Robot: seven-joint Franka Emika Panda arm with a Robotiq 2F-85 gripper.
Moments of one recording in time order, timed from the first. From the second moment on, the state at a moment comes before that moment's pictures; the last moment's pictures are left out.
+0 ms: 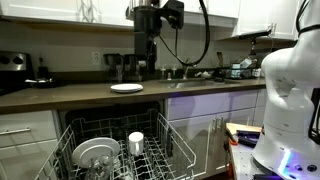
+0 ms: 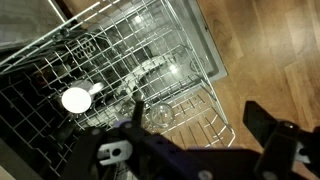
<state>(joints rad) 0.17 -0.33 0.18 -2.32 0.11 1.99 0.09</state>
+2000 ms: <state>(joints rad) 0.12 0.28 0.02 -1.91 -0.93 1.92 0.49</state>
